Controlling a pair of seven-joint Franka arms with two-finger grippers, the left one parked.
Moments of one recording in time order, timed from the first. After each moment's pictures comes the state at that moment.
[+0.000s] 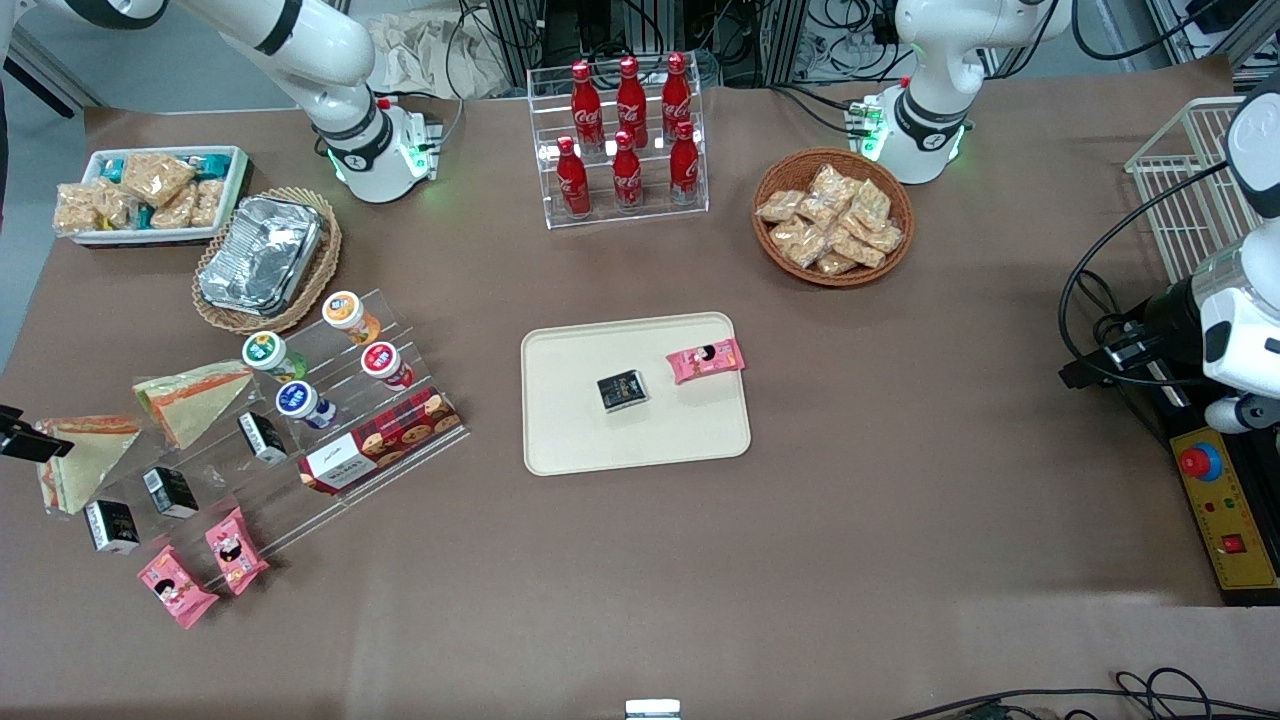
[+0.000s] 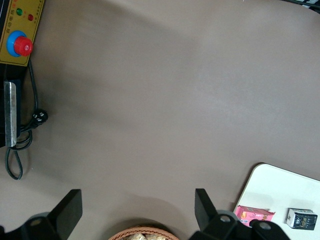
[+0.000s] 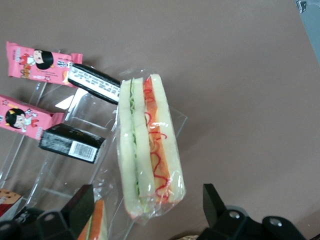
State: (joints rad) arm -0.44 0.40 0.02 -1.55 -0.09 1.92 0.17
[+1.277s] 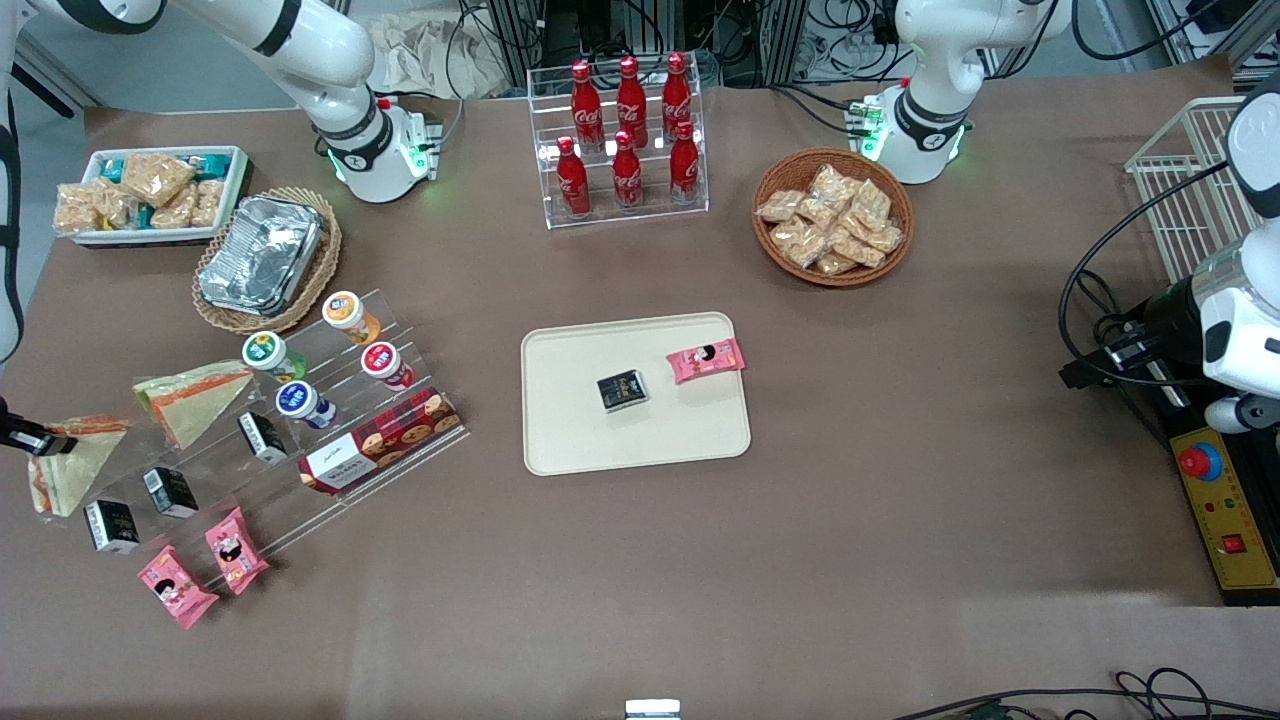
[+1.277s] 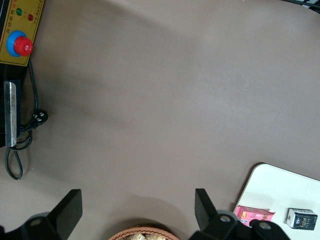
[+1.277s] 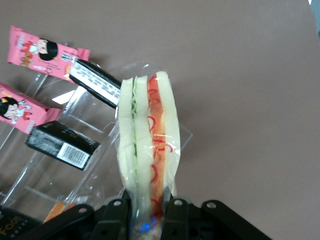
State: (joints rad) arm -0.46 0.41 0.03 -1.59 -0.09 2.00 0.00
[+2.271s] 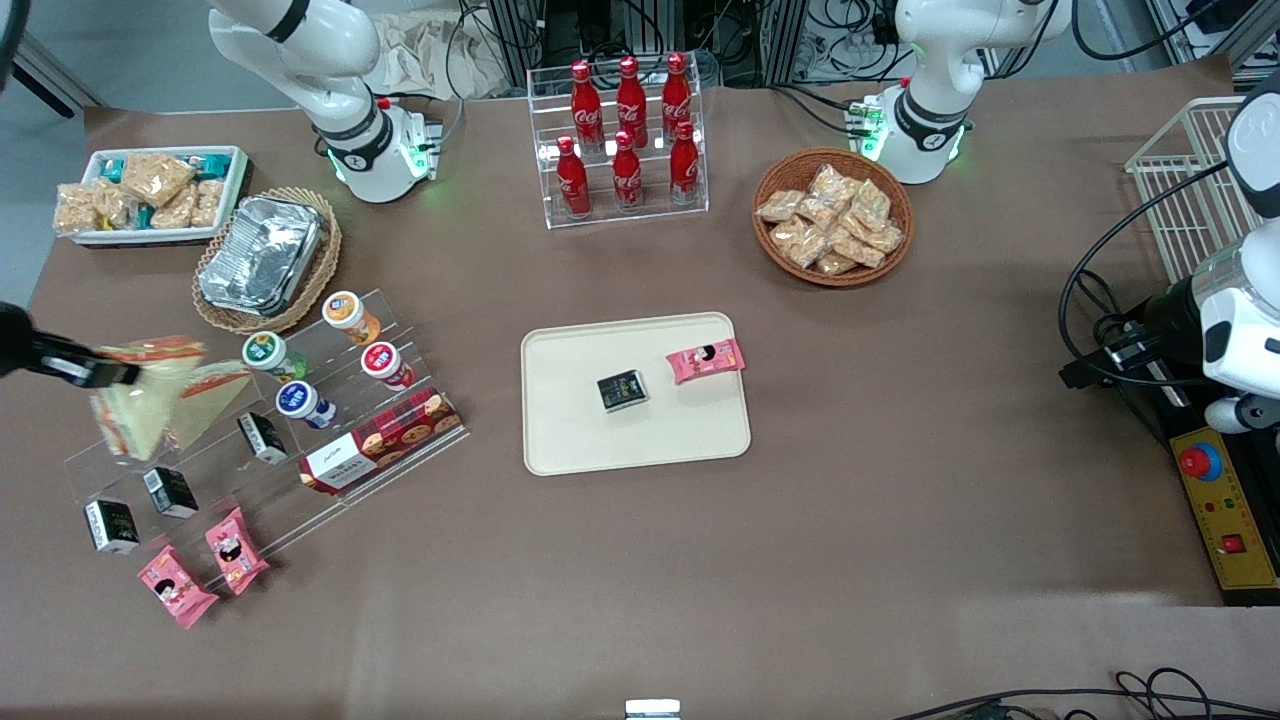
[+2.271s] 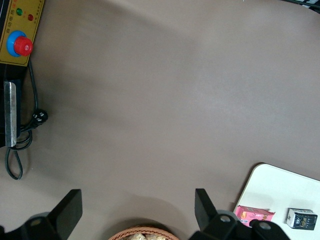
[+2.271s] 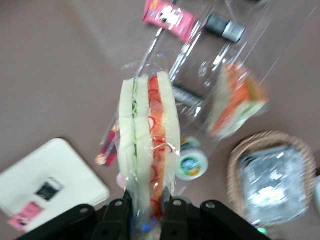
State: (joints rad) arm -0.12 0.23 0.05 -1.35 0.13 1.43 0.50
